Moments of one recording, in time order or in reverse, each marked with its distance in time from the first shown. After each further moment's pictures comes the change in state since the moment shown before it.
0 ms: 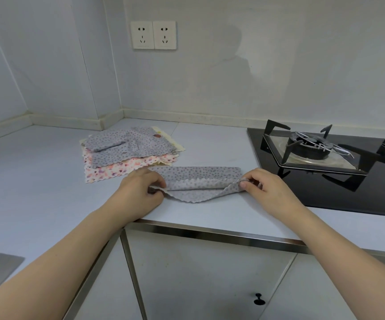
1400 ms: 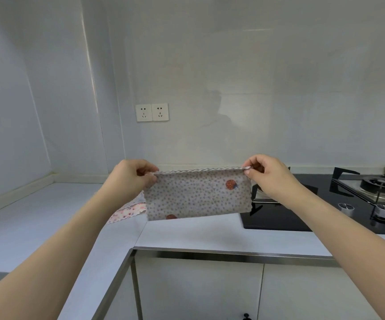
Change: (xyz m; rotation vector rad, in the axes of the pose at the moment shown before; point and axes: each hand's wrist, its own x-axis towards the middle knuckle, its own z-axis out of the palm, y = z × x) left_hand -0.026 0.123 -0.147 -0.234 0.236 -0.061; right_hand -0.040 -0.132 -0.154 0.142 0.261 0.065
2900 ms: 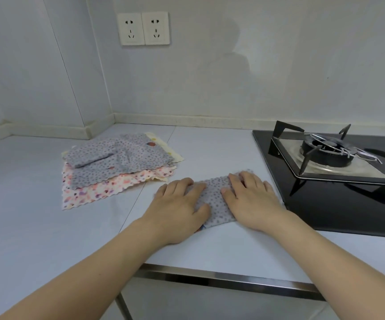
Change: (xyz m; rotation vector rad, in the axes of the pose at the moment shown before) left_hand 0.044 -0.129 0.194 0.542 -0.509 0.138; right_hand 0.050 0.133 0.206 -0.631 -0.514 0.200
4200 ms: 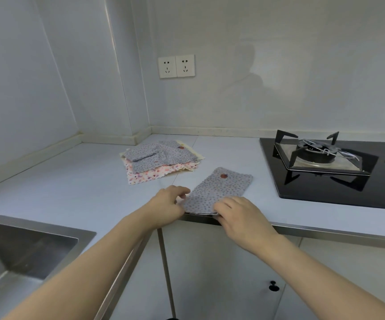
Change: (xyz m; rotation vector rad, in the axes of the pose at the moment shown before) left_hand -0.137 -0.003 -0.055 -0.413 0.000 -0.206; right_hand -0.147 -0.045 0.007 -0.006 0.457 -0.660
